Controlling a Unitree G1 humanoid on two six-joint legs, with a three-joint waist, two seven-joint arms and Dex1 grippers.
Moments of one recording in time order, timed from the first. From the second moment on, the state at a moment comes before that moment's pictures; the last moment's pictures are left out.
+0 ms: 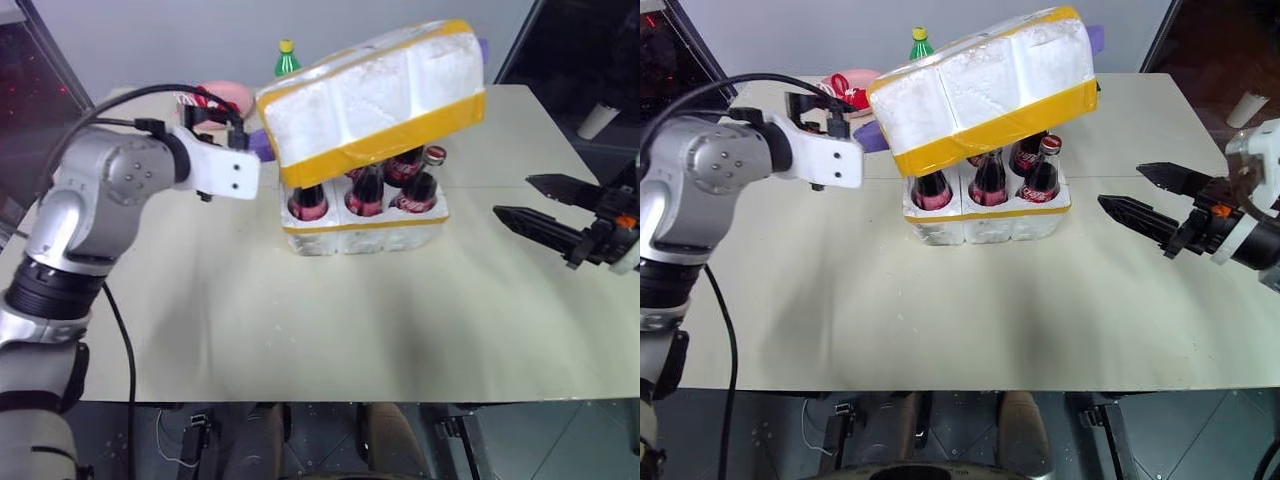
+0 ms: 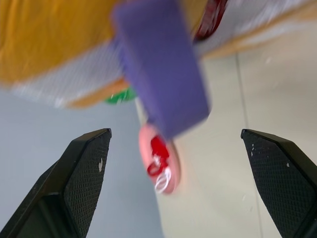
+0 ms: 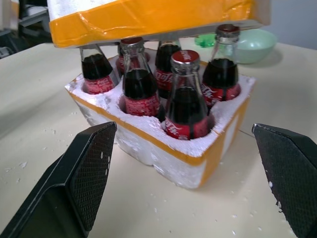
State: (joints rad) left arm -0.86 0.90 -0.21 -0.11 0.52 0.10 -1.00; right arm -0.15 -1.00 -0.65 -0.39 0.98 0.89 0.74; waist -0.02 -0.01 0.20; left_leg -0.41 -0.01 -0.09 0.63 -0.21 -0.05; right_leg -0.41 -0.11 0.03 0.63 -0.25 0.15
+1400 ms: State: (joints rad) left arm -0.88 0.74 -0.27 0.06 0.57 0.01 -0.84; right arm -0.17 -1.01 -0.68 -0.42 1.04 0.92 0.71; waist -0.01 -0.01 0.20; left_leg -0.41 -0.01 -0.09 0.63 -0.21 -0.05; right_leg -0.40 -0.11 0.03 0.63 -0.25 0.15
